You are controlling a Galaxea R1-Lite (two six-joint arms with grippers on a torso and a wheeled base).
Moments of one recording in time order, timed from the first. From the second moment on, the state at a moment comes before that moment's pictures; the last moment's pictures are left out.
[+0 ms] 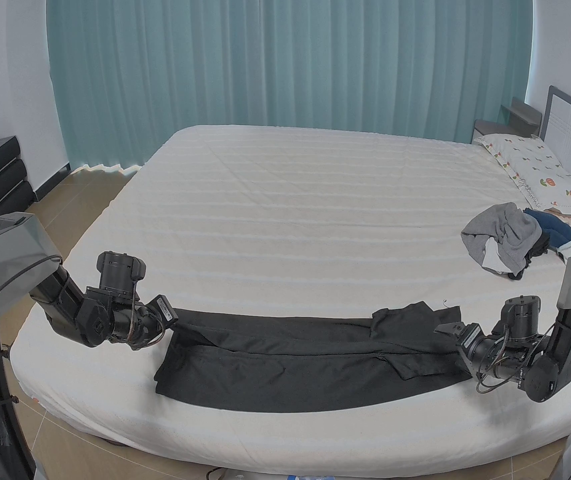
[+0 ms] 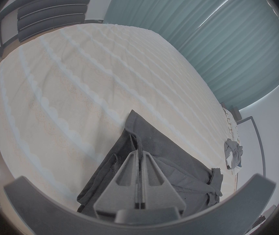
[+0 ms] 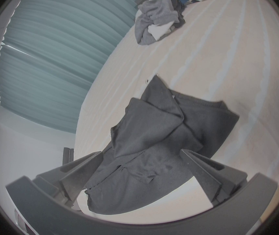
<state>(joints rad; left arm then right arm) -0.15 2.17 -0.86 -0.51 -0.09 -0.75 0.15 2.16 -0.30 -1.24 0.09 1.02</state>
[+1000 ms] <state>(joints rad) -0.15 2.17 -0.86 -0.52 -0.08 -0.74 0.24 2.28 -0.52 -1.09 -0.12 1.14</state>
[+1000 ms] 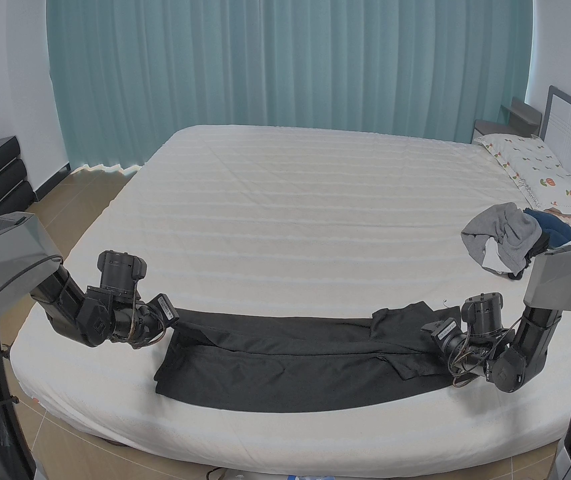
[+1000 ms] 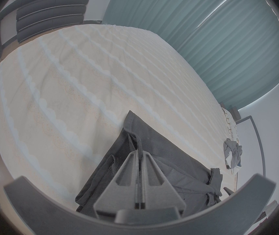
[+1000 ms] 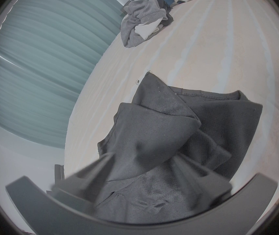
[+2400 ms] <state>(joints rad) -0.12 2.21 -0.77 -0.82 -0.02 -0.58 0.14 2.20 -0.67 -0.94 -0.06 0.96</state>
